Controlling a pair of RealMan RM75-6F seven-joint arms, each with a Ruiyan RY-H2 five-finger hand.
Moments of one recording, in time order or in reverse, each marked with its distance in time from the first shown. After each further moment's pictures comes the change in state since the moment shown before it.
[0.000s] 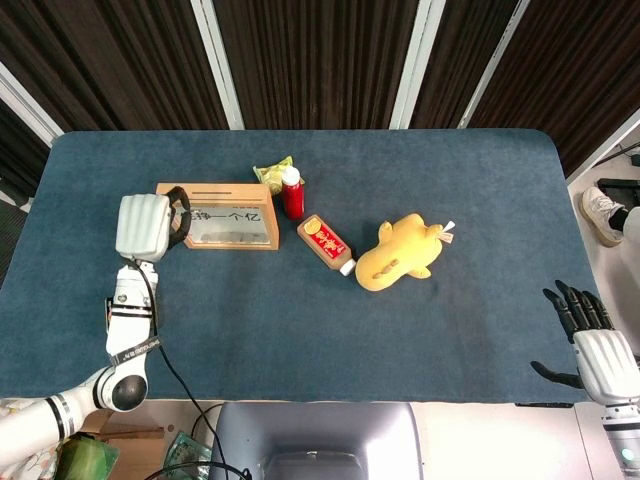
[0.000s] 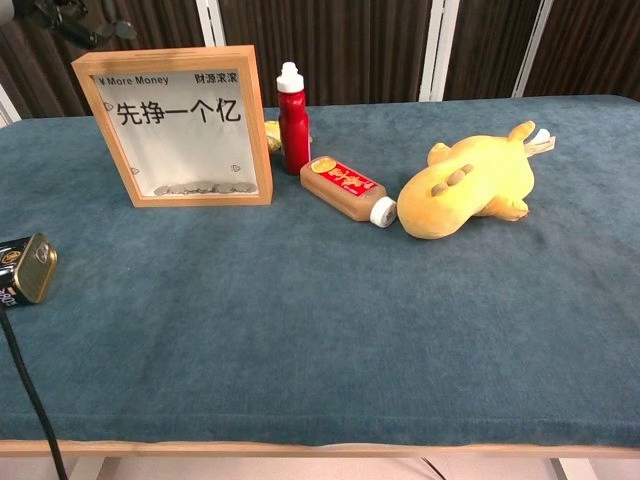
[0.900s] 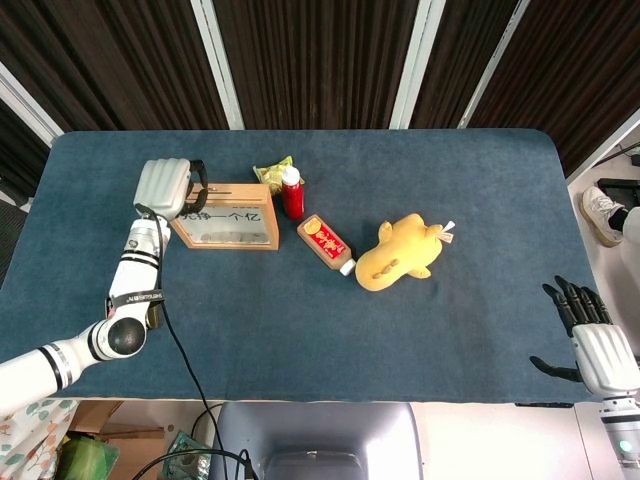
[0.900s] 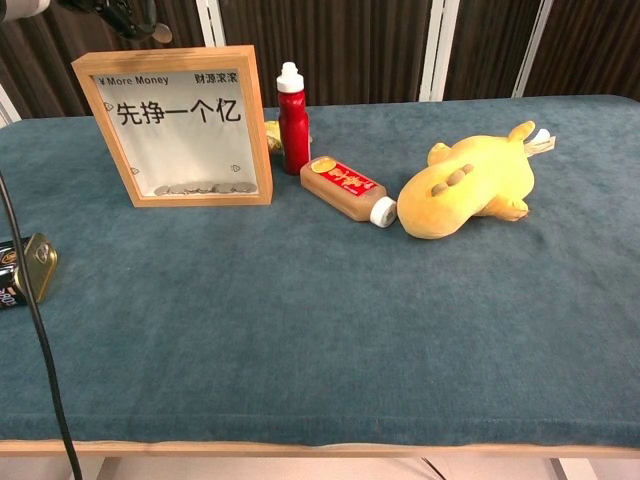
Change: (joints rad) left arm -0.256 0.145 0.052 0.101 -0.411 -0.274 -0.008; right arm 0.014 0.000 0.010 0.000 0.026 -0.017 0.009
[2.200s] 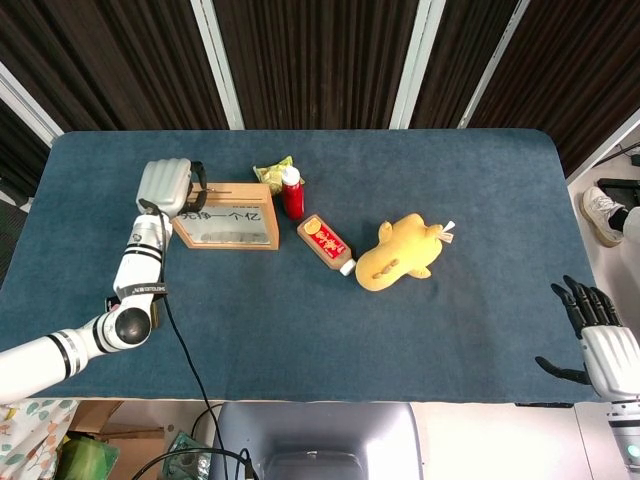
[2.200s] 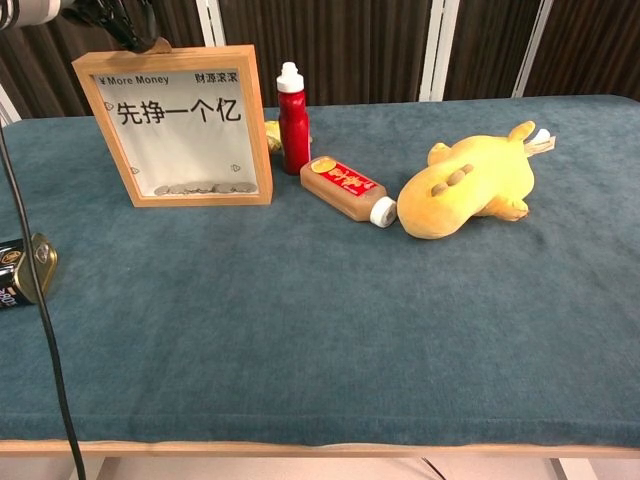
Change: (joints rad) left arm -0.111 0.023 0.133 0.054 -0.148 -0.002 -0.046; right arm -0.016 0.014 -0.002 -0.004 -0.007 0.031 0.025
